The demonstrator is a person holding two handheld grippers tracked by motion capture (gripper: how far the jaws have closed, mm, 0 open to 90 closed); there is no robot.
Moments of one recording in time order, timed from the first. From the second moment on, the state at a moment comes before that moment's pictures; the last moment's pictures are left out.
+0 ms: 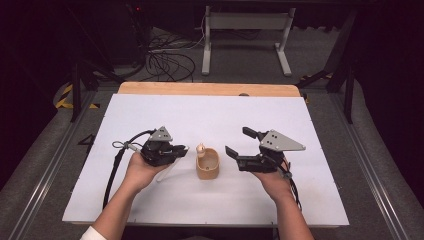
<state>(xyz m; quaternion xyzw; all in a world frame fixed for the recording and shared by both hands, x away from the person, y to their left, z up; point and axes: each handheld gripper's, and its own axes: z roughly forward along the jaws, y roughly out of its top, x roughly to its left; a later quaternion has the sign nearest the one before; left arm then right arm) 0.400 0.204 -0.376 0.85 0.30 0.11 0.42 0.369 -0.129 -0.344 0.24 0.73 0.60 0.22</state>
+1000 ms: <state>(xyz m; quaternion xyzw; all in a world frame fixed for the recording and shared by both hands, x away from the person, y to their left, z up) 0.369 0.207 -0.337 0.81 0.25 0.12 0.51 0.363 -0.096 -0.357 0.22 0.74 0.61 0.18</state>
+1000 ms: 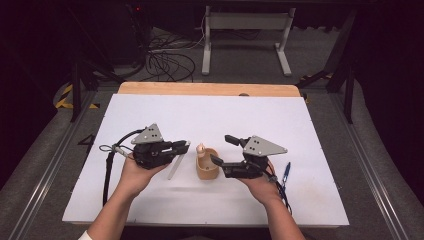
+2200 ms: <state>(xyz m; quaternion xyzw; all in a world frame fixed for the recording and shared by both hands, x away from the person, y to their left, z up) 0.345 0.190 -0.325 0.76 0.21 0.09 0.61 0.347 -0.040 -0.385 0.18 0.77 0.61 0.07</state>
